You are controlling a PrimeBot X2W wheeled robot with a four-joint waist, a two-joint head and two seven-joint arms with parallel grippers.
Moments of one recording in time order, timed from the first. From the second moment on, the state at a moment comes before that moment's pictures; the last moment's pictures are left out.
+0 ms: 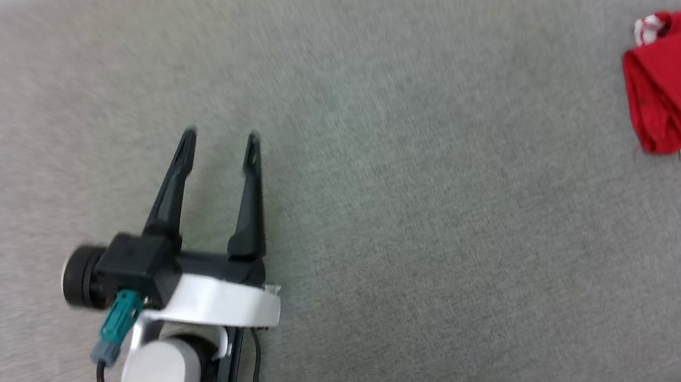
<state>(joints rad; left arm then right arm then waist) -0.32 0.18 -0.27 -0.03 -0.26 0.00 -0.20 -0.52 -0.42 -0.41 0.42 0.09 0.13 -0.01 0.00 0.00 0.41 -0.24</state>
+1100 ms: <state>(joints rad) -0.01 0.17 -0.12 0.13 -0.24 0.03 -0.26 0.13 -0.05 -0.13 -0.17 0.09 0.13 -0.02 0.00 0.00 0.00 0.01</state>
